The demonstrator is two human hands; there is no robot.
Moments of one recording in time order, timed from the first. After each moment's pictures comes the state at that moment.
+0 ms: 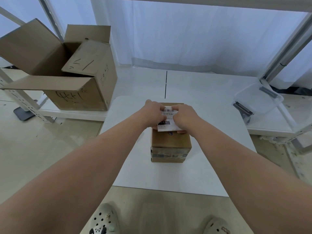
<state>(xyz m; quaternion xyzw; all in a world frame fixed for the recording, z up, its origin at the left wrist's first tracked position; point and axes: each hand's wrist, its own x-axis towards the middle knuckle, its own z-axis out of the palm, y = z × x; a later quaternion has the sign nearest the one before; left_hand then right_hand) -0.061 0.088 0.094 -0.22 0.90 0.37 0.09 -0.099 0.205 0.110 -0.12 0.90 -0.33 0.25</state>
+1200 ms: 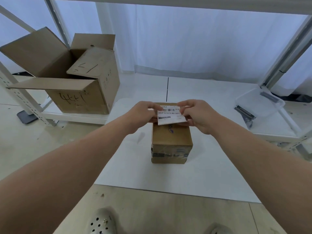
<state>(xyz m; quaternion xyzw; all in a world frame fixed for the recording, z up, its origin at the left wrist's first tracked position) -0.026 0.076 0.094 -0.19 0.79 0.58 0.00 -0.109 0.238 0.109 -0.08 0.75 -0.58 0.31</state>
